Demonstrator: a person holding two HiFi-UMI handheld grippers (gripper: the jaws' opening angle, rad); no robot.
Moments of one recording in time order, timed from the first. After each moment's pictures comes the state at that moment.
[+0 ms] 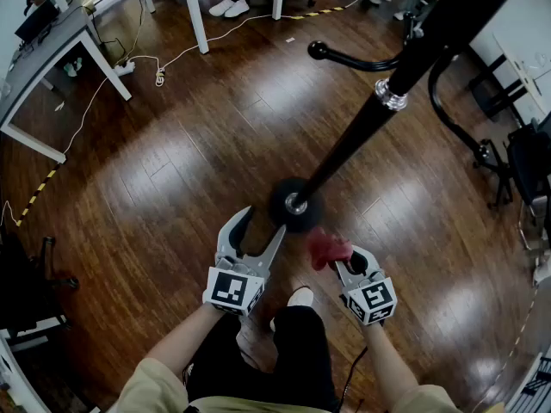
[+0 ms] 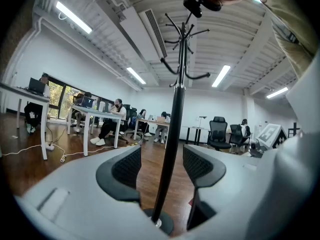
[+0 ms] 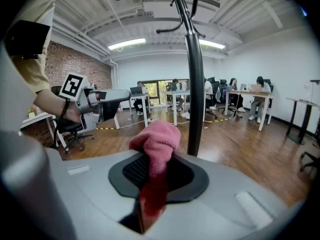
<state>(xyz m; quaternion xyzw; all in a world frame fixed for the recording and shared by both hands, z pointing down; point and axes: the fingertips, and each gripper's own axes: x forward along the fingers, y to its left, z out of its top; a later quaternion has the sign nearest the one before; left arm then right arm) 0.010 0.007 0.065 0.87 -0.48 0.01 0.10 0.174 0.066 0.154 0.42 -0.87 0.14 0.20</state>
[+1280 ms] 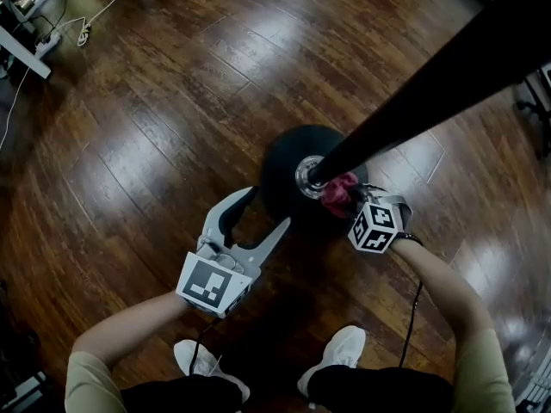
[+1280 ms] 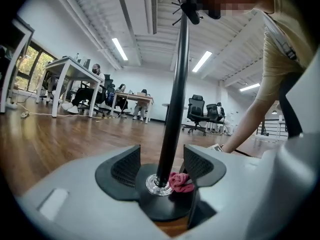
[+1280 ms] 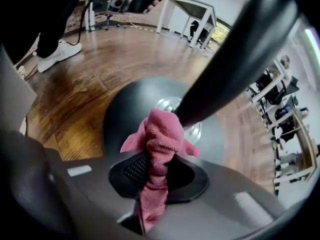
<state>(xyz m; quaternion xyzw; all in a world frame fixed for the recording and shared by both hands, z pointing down) 0.045 -0.084 0.572 0.94 -0.33 0.05 0.11 0.218 -0.081 0.797 0.17 -0.79 -0.06 0.59</state>
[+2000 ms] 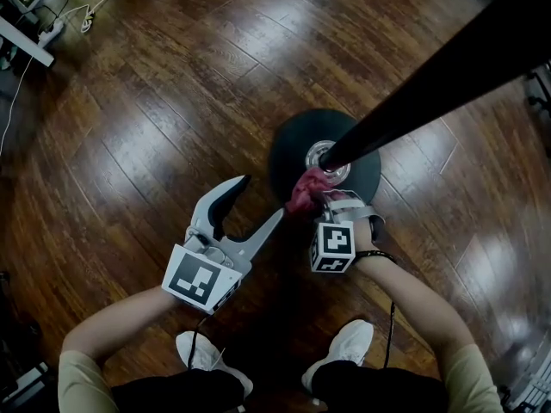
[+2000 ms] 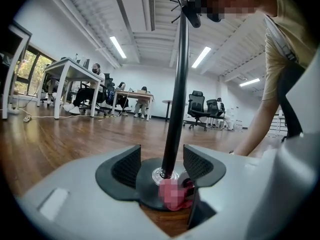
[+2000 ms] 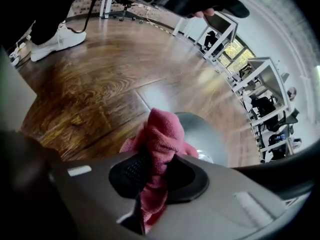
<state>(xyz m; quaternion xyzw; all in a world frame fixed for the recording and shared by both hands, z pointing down) 0.020 -0.079 0.580 0.94 -0.33 0.07 0.10 0.102 -0.050 0.802 0.15 -0.77 -0.16 0.61</state>
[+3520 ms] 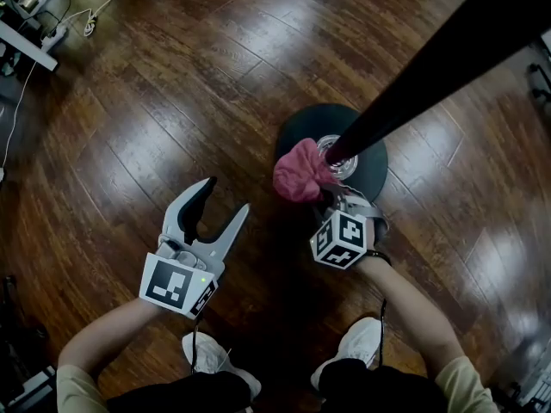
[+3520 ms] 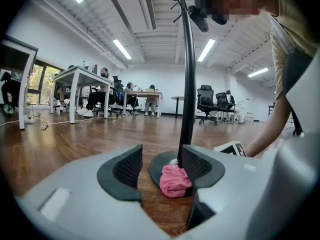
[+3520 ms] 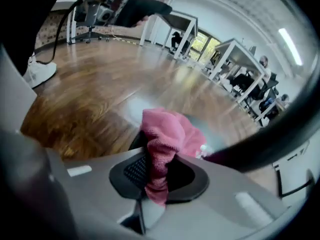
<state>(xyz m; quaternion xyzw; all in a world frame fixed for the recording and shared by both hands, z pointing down) -0.040 -0.078 0.580 0.91 -0.39 0.10 0.08 0.096 -0.063 0.783 0.27 -0.81 -0.05 0.52</state>
